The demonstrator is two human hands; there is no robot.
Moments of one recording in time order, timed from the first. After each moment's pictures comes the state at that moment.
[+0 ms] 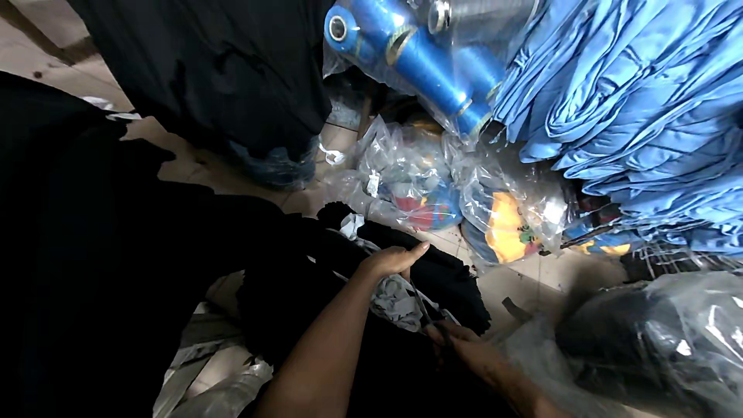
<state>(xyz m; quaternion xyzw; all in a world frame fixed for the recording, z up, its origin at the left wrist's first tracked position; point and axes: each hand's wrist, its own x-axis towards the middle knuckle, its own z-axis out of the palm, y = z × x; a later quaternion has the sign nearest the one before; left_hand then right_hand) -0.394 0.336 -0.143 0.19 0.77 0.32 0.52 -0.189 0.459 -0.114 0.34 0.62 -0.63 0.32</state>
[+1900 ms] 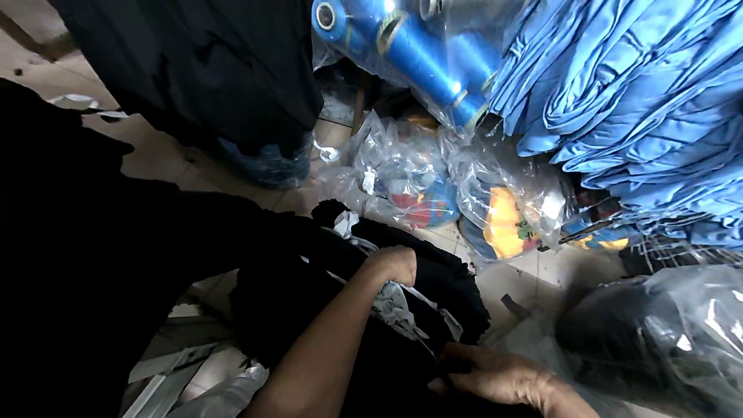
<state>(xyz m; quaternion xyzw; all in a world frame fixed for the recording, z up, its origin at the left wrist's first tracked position) -0.395 0.357 -0.146 0.41 0.78 0.13 0.45 -0.203 0.472 -0.057 0.16 0.73 -0.35 0.56</state>
